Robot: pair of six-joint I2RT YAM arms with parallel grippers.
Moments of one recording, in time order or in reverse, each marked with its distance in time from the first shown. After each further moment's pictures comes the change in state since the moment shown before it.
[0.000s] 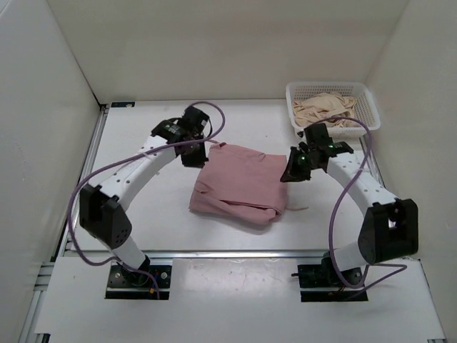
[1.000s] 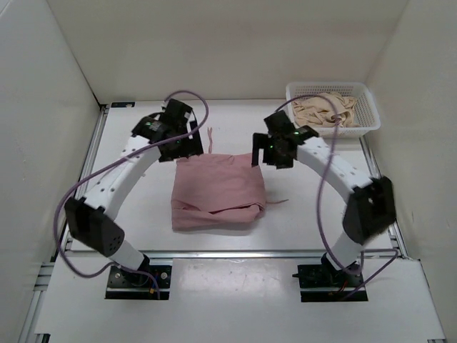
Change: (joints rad) left arm 0.092 -0.039 -0.036 -0.035 -0.084 0.015; right arm 0.303 0.298 0.351 -0.040 0.350 0.057
